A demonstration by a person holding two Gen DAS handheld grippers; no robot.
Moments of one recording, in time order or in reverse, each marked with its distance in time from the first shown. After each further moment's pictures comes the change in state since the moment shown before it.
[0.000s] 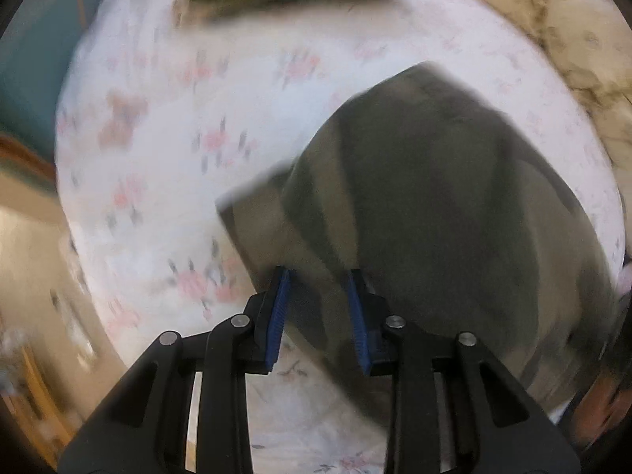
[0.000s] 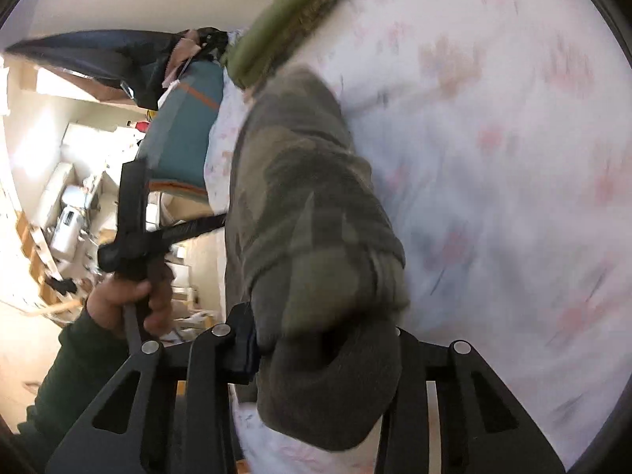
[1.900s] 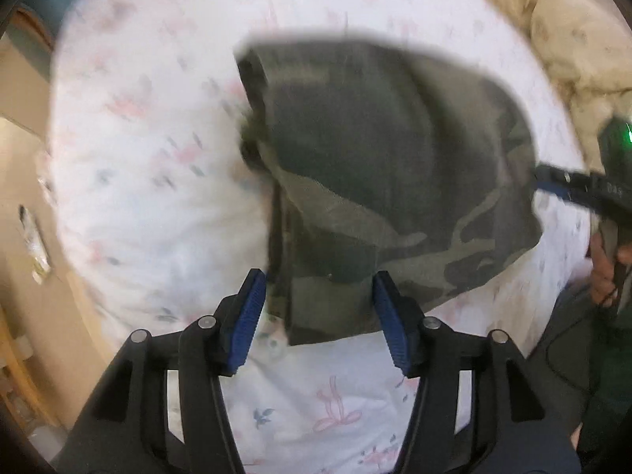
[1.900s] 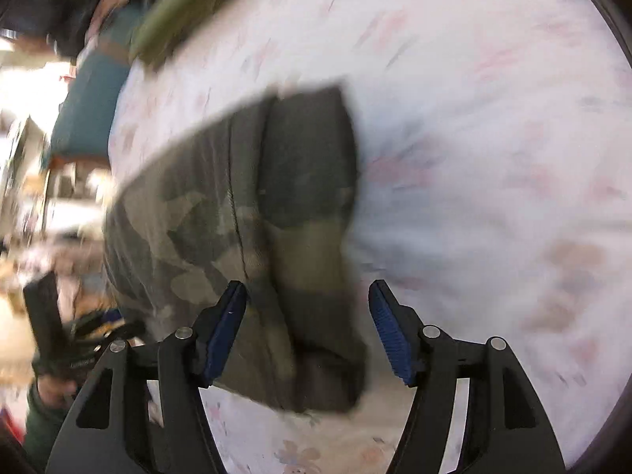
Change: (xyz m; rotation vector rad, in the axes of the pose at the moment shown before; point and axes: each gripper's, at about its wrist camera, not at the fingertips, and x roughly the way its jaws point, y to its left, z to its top) left arm -0.044 -0.083 -0.102 -0.193 0.082 -0.088; right arm -0.110 -0.082 0.053 -0.047 0.226 -0.331
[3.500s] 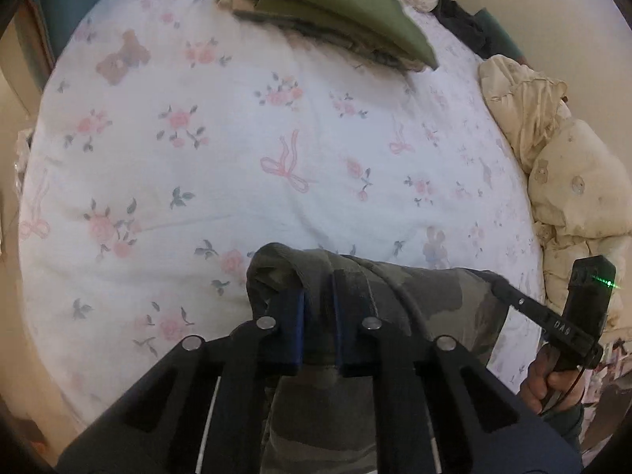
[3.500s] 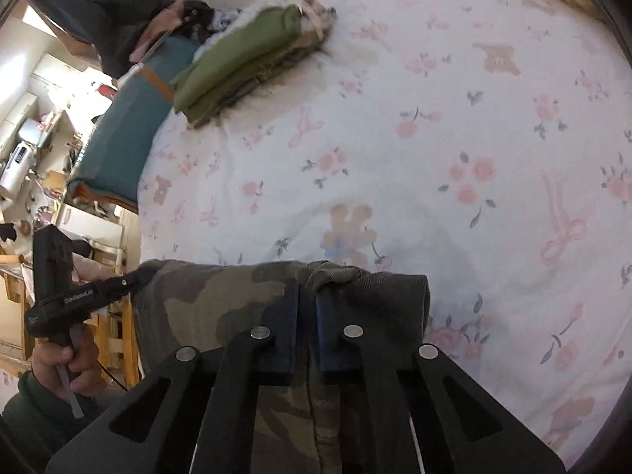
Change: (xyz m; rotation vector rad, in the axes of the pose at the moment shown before) left arm 0.011 0.049 0.105 -0.252 -0.190 -0.169; right arm 0.012 0.033 0.073 -0.145 -0.176 0.075
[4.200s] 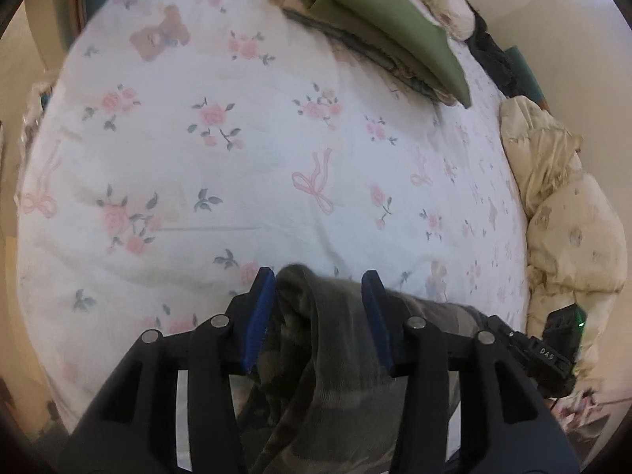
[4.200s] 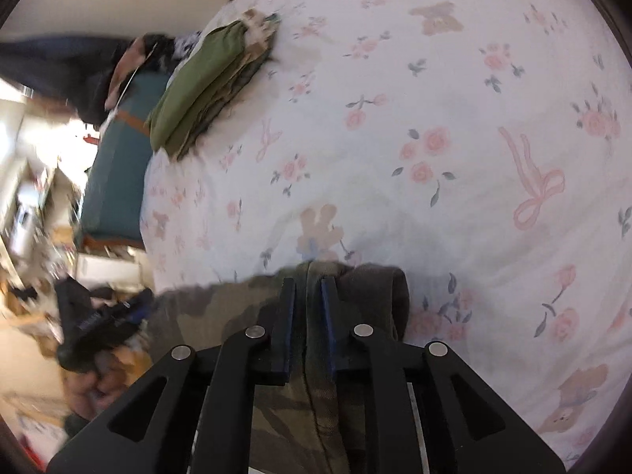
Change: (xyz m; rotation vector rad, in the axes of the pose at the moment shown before) left arm 0.013 0.039 0.024 -0.208 0.027 -0.039; right arm -0.002 -0.048 0.011 0.246 0.039 0.060
